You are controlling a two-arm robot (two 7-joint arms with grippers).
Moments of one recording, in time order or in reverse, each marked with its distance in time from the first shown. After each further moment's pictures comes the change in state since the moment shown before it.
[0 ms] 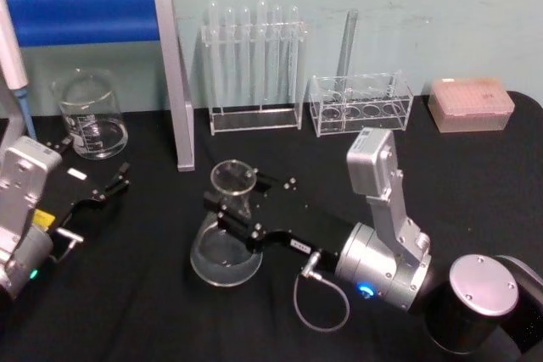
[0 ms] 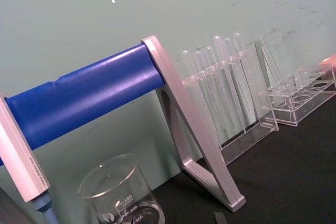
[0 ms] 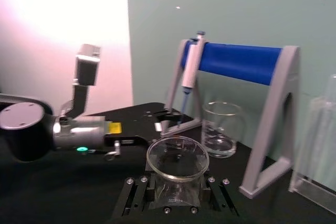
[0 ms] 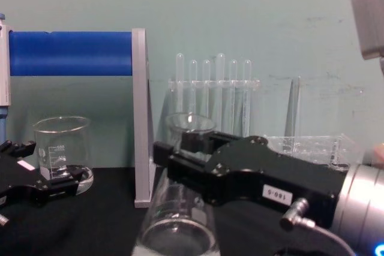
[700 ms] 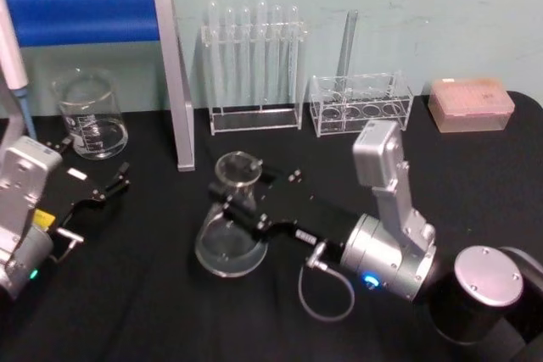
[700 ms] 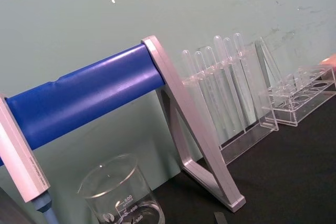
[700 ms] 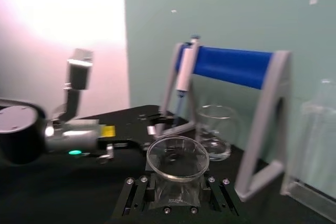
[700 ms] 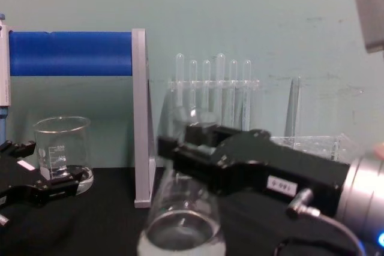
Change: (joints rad) left arm 0.000 0.000 0.000 0.000 0.000 0.000 0.000; right arm 0.028 0.024 -0.018 0.010 0.032 -0.011 -0.004
